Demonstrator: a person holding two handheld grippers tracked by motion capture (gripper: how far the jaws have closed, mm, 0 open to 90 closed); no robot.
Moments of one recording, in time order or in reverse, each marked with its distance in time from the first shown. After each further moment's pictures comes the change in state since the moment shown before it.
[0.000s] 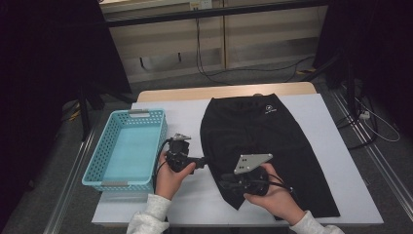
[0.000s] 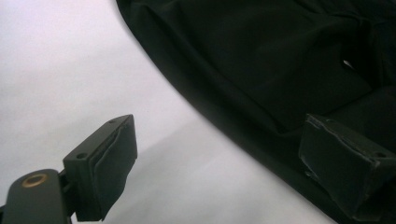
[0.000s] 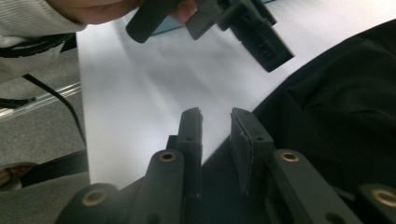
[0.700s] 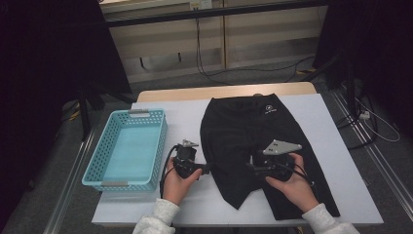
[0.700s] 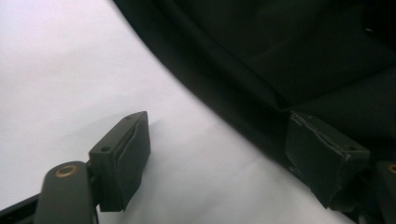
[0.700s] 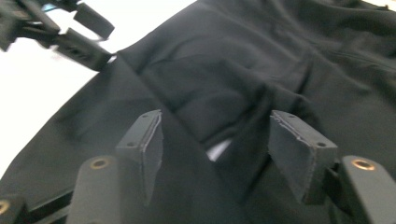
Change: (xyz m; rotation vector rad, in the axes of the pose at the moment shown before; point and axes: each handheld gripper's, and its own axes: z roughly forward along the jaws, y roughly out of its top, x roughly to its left) left arm -0.019 -0.014 0.018 0.061 0.030 -0.003; right arm -0.066 -0.044 -0.028 -0.019 -0.341 0.161
